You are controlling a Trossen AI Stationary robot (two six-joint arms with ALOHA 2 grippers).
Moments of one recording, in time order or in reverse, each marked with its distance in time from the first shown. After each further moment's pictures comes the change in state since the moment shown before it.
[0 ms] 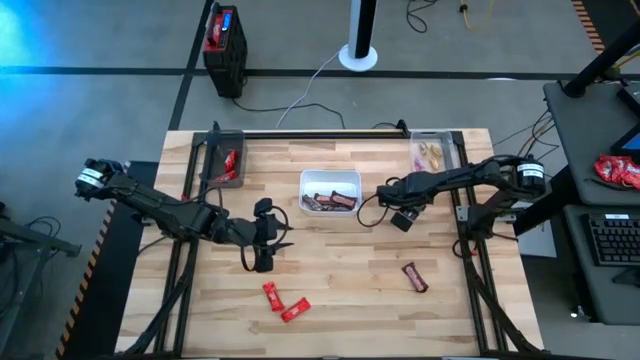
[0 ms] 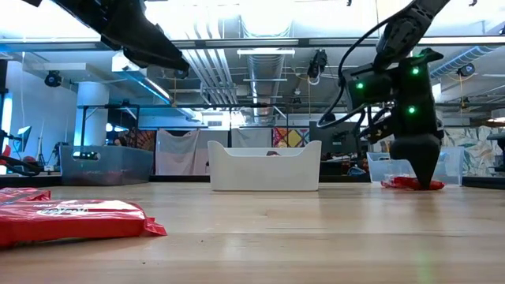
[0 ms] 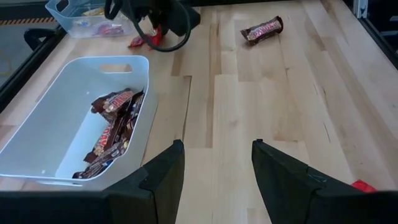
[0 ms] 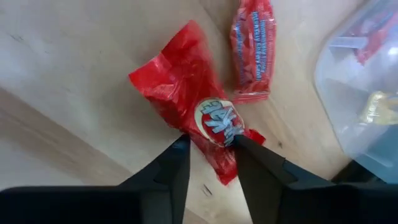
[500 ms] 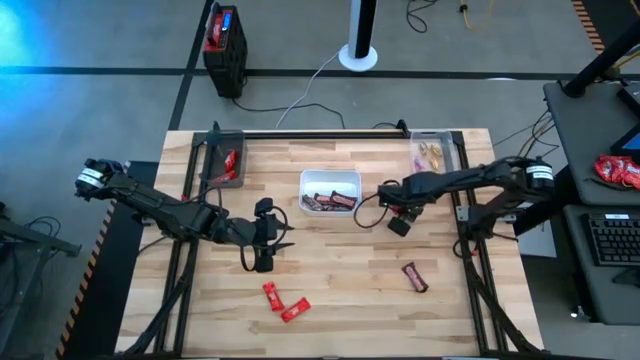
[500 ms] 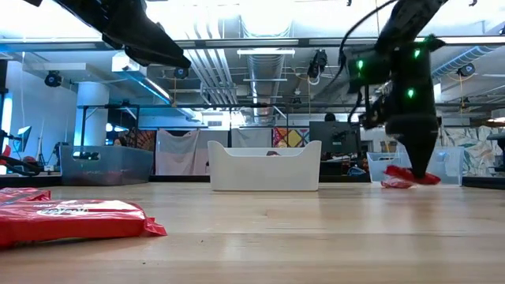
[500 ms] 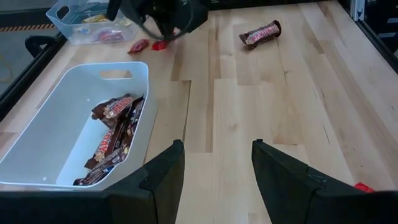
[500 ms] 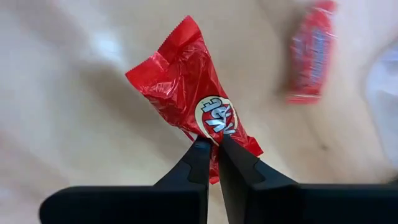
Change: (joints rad) left arm 0.000 0.000 0.000 0.018 0.000 0.021; right arm 0.034 -0.059 0.020 0.025 -0.134 -0.028
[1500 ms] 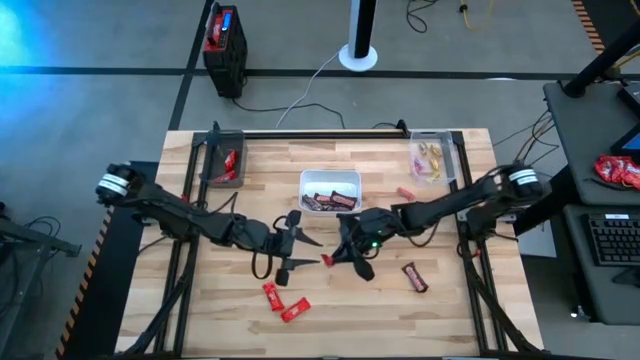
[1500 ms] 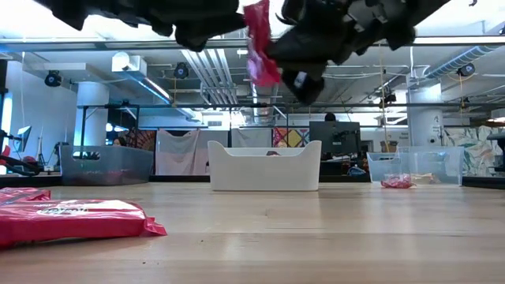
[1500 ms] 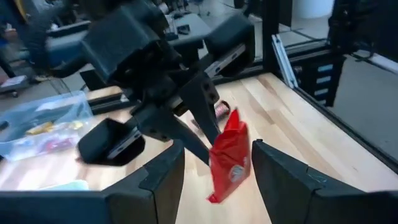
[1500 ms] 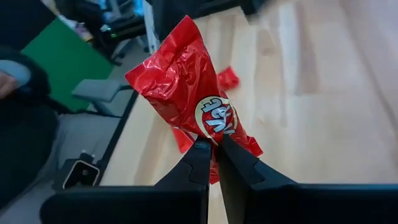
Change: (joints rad) left arm 0.021 0.258 0.000 0.610 0.211 0.262; right arm 0.337 0.092 0.062 1.214 -0.390 -0.149
